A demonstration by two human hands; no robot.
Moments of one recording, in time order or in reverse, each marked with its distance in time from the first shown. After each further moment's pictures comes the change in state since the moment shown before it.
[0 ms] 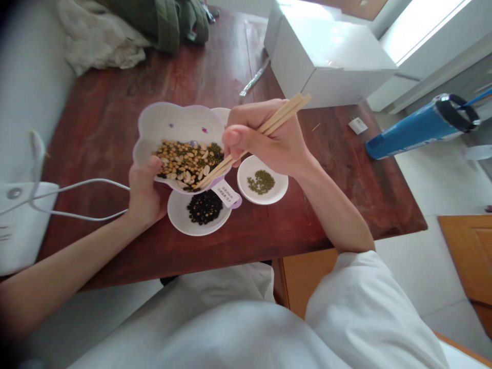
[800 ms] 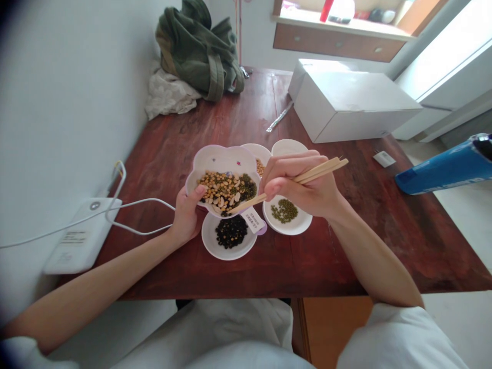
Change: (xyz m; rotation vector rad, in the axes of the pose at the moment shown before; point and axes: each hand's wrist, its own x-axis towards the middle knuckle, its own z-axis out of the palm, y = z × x) left_hand -0.002 0.006 -0.005 0.023 -0.045 -0.086; right_hand -0.003 -0.012 0.004 -0.029 -0.021 -0.220
